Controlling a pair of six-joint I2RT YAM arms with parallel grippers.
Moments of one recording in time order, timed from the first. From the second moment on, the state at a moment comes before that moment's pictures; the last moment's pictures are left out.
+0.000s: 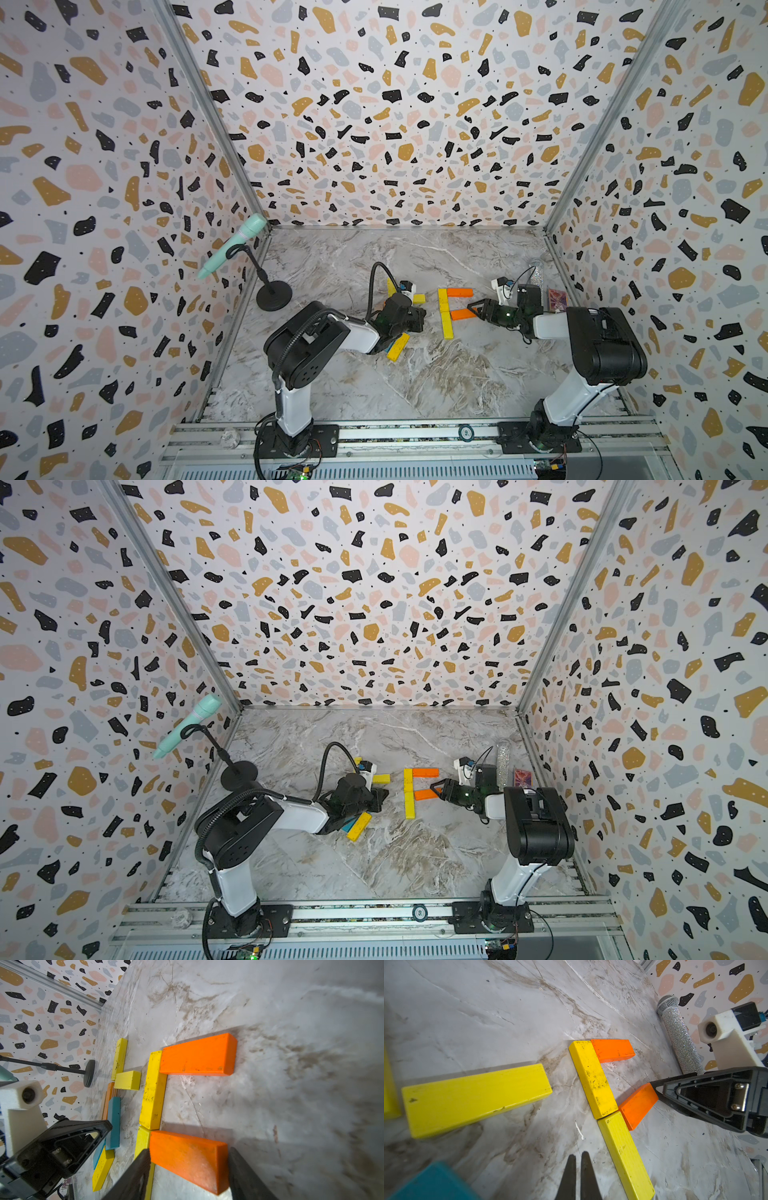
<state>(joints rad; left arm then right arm) -0.76 1.87 0.80 0.52 0.07 -0.59 0.02 1.70 0.58 0.34 -0.75 0.37</state>
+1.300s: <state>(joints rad) -0.76 1.94 1.05 0.32 -0.01 -0.53 -0.01 1.77 0.81 0.19 -0.68 0.35</state>
